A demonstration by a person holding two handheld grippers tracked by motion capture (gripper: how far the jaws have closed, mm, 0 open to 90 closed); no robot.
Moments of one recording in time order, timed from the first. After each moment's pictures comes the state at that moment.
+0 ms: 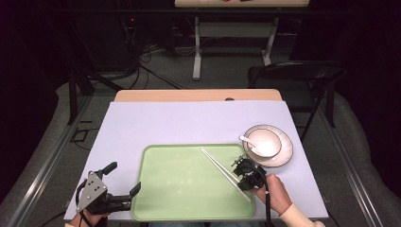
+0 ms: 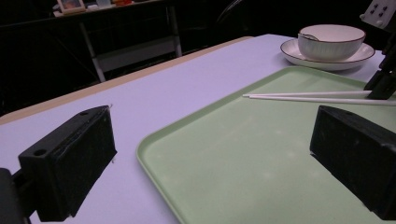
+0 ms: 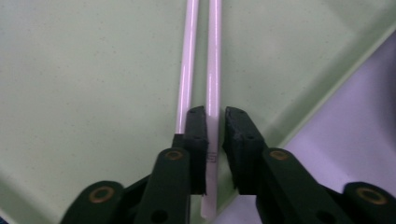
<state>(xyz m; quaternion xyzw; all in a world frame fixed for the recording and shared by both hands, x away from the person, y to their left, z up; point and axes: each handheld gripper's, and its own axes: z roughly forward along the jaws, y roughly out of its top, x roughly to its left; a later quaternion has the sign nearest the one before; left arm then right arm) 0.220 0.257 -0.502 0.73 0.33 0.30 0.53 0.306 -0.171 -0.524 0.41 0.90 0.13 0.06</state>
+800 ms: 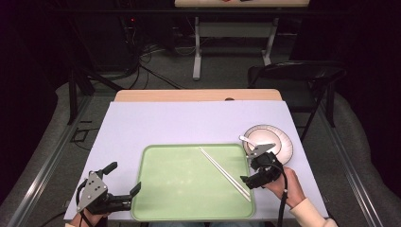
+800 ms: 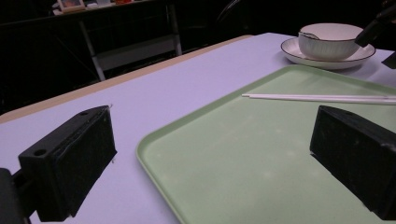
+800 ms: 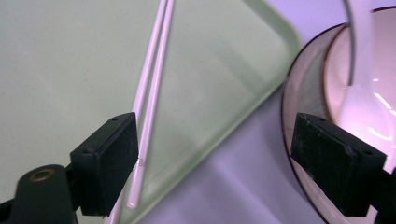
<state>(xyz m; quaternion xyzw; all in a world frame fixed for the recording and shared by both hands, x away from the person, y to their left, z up) 0.221 0.256 -0.502 0.73 0.33 0.30 0.52 0.306 -0.213 -0.494 0.34 0.89 0.25 0.15</state>
